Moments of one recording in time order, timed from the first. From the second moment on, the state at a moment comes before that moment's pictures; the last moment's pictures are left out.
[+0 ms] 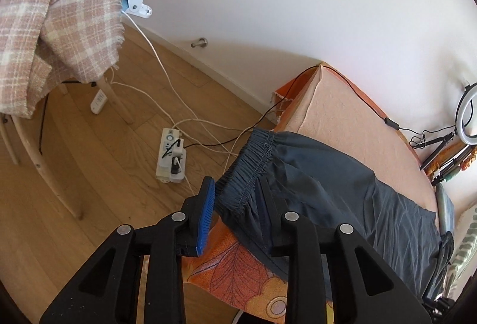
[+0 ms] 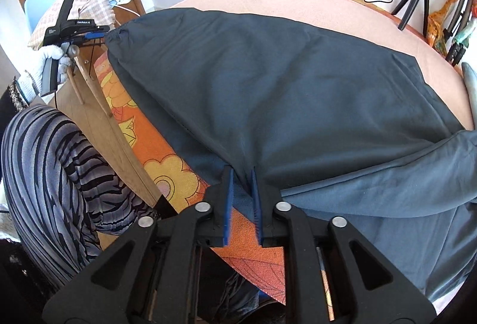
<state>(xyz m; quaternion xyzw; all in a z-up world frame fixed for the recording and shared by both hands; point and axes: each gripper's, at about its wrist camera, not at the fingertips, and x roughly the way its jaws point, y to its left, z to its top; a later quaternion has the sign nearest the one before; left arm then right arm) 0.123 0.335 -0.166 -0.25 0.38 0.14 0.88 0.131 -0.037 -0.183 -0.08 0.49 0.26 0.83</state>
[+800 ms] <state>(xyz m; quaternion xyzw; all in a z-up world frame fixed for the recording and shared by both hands) 0.238 0.054 -0.030 -0.09 0.40 -0.24 0.88 0.101 -0.245 -0.141 0.12 0.42 0.04 0.90</state>
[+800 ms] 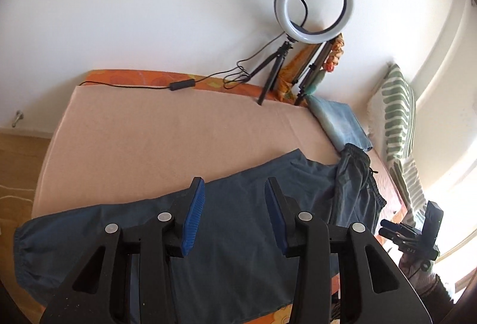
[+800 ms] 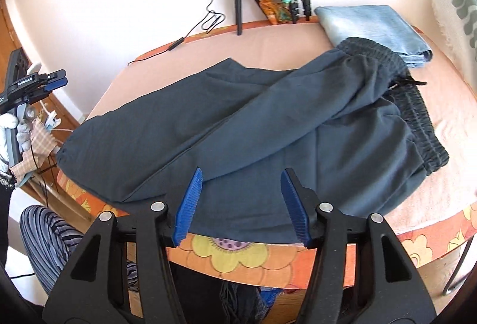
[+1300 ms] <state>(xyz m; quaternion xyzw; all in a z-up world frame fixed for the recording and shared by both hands) 0.268 -0.133 -0.041 -0.02 0.44 -0.38 0.81 0.100 -0.367 -0.146 0.17 0.41 -0.11 0.89</state>
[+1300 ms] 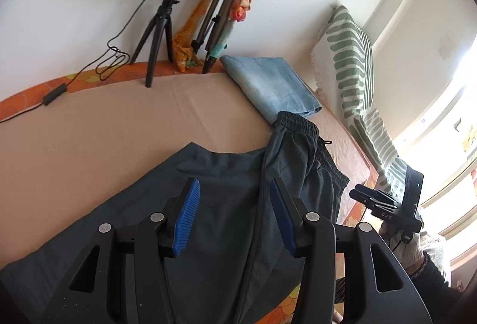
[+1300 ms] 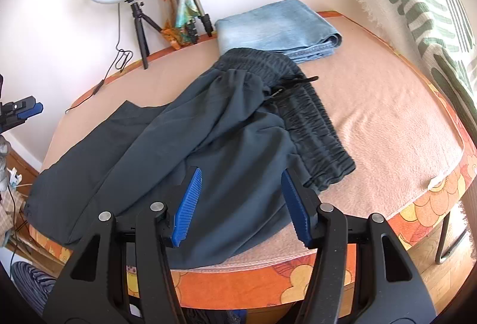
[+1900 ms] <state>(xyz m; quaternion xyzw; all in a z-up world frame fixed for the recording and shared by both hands) 0.337 -0.297 -0.136 -0.05 0.52 -0.42 0.74 0.084 -0.432 -0.168 0.24 0.42 -0.15 0.86</state>
